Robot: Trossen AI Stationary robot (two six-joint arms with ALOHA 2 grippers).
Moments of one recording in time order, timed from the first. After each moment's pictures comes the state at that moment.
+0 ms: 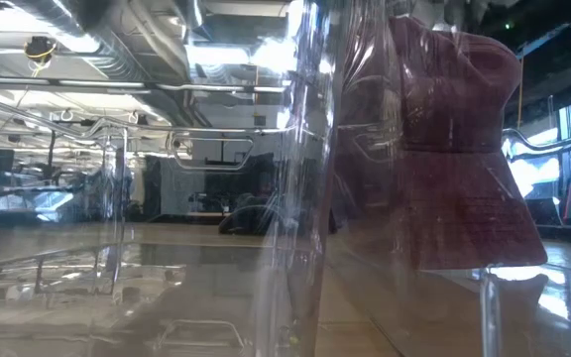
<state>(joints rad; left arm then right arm) -0.34 1.38 1.39 -0.56 0.10 -0.44 -0.05 0.82 0.59 -0.20 0.45 0.11</state>
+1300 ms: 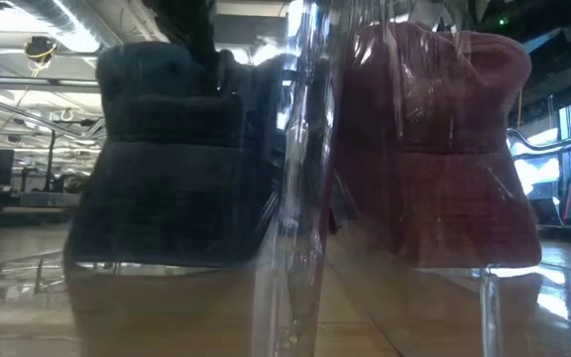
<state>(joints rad) -0.27 1.59 1.38 -0.90 -0.18 -0.44 -0.05 0.82 0.53 0.04 0.44 0.02</state>
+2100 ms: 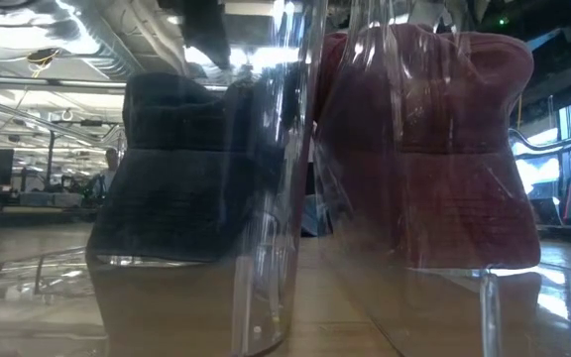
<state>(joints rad) -0.20 1.54 1.38 -0.89 -0.19 -0.34 -0.05 0.82 0.53 0.04 0.44 0.02</state>
